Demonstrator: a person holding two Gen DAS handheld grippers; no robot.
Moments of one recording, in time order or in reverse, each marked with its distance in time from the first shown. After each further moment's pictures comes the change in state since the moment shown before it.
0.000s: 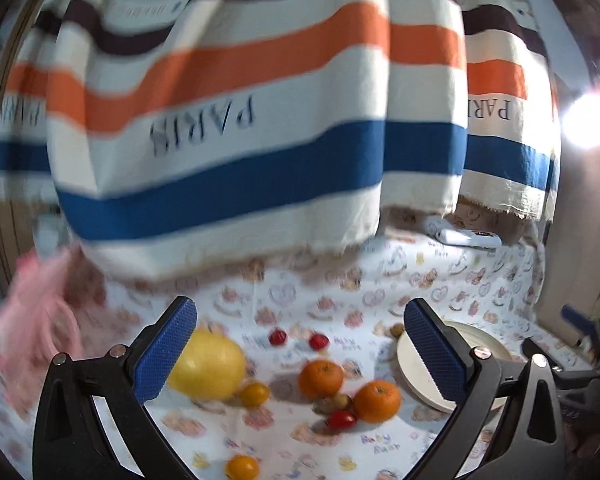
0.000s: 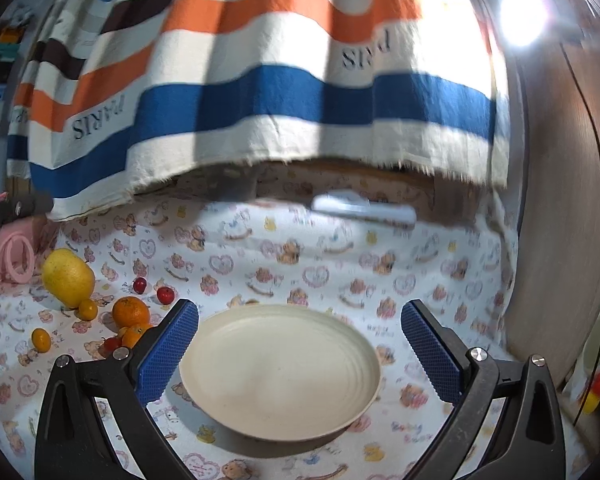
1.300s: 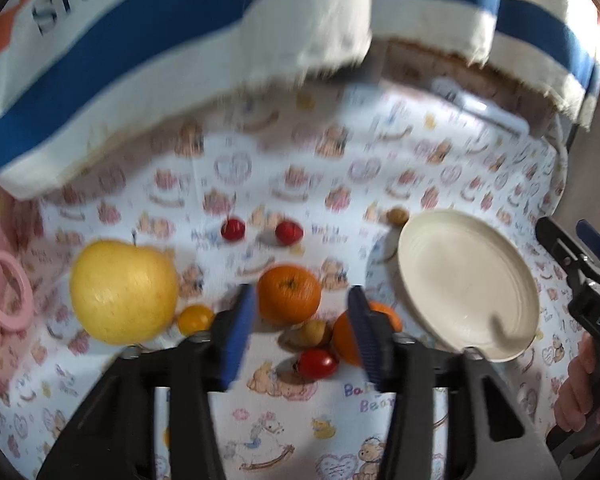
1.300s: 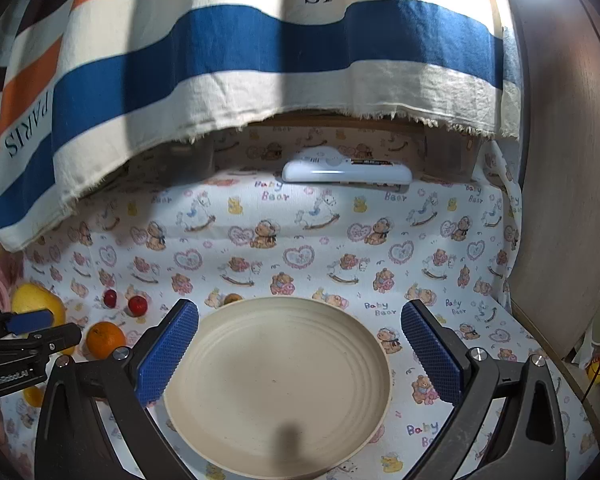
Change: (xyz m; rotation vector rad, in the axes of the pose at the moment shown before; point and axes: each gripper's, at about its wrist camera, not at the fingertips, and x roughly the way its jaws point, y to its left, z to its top) left arm 0.104 -0.031 -0.041 0.006 0.545 -0.055; right arm 0.074 -0.002 0.014 0.118 0.260 -0.117
